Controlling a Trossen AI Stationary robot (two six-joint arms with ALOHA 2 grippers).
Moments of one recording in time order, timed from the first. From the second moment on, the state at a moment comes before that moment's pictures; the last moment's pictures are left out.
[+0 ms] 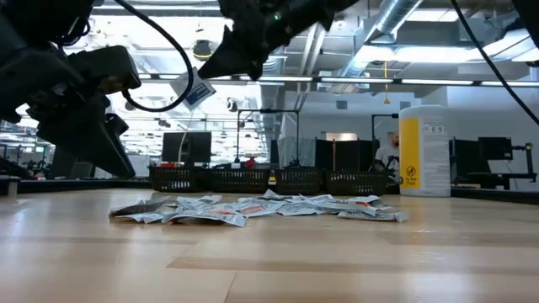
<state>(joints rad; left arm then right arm) -0.48 1.15 0.40 0.04 -0.38 -0.50 -0.04 1.96 1.58 -0.22 -0.08 -0.11</state>
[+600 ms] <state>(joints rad) -0.48 1.15 0.40 0.07 -0.55 -0.48 -0.08 1.97 1.58 -0.24 -0.24 -0.08</state>
